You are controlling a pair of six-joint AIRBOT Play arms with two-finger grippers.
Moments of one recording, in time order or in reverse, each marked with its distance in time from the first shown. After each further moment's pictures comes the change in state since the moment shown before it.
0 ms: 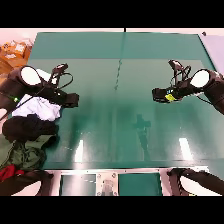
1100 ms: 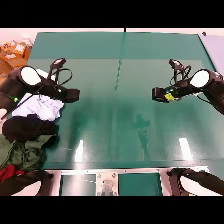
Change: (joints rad) left arm 0.000 0.000 0.000 -0.005 0.153 0.000; right arm 0.000 -0.003 -0.002 0.018 -0.028 0.000
